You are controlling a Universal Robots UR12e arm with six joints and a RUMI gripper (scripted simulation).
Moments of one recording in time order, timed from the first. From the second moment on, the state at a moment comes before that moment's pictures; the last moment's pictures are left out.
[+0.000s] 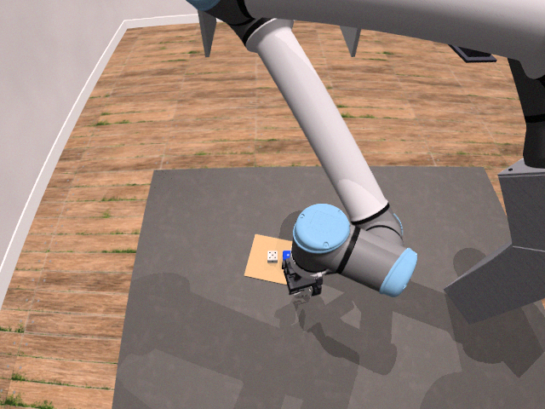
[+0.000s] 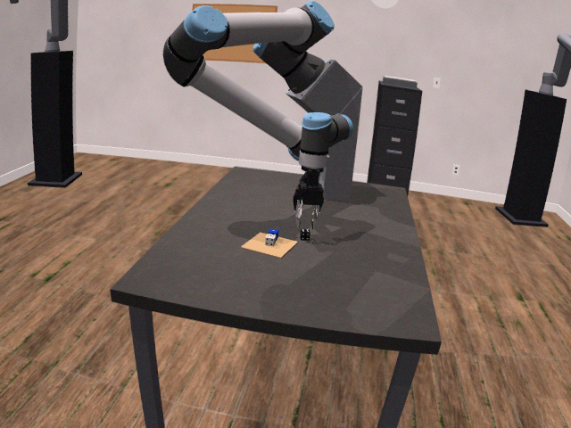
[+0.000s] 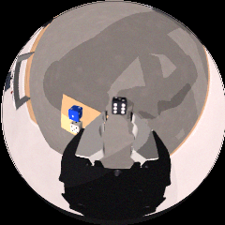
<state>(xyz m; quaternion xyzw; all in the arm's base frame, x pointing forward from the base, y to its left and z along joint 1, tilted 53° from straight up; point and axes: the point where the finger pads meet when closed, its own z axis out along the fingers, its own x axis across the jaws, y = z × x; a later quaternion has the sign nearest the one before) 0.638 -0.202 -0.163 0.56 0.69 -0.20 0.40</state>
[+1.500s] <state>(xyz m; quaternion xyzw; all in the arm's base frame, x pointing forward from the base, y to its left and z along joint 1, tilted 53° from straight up) 0.650 -0.228 -0.183 0.56 0.69 -0.20 0.40</state>
